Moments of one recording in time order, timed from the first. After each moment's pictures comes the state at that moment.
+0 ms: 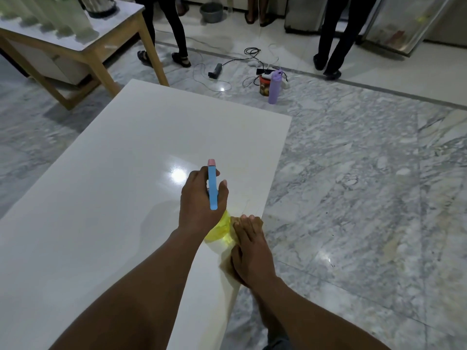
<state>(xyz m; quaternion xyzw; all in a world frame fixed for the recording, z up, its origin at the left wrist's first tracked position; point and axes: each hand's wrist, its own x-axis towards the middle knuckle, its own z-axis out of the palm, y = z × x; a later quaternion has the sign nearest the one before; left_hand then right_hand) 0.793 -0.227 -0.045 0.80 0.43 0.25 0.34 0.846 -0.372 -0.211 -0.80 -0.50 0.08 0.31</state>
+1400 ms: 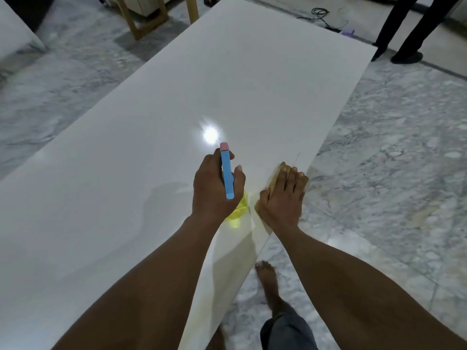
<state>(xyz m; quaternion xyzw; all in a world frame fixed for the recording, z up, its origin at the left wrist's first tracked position) 0.451 -0.400 -0.051 0.73 0.50 0.30 0.34 0.598 -0.465 -0.200 -0.91 -0.39 0.08 0.13</state>
